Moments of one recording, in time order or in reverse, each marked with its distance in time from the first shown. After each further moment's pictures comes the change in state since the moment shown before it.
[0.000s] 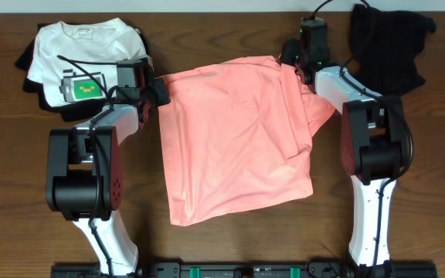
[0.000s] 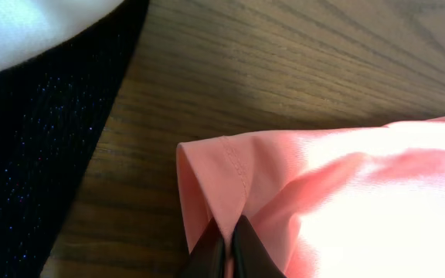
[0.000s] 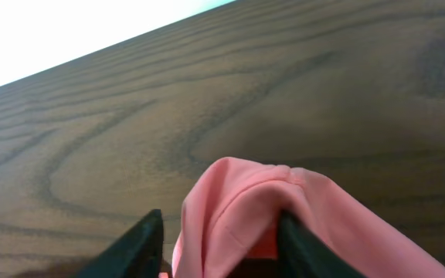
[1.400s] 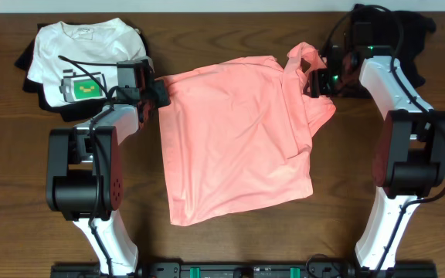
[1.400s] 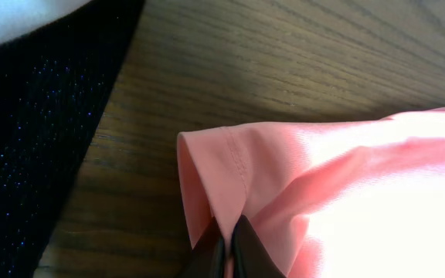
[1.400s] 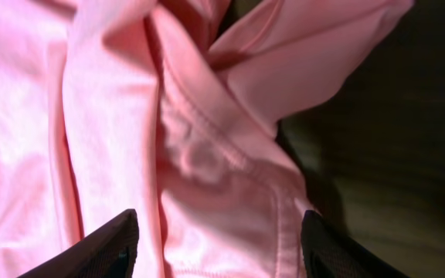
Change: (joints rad) left arm 0.000 0.000 0.000 -0.025 0.003 0.005; right arm -0.171 -0.184 0.004 -0.825 -0.299 -0.544
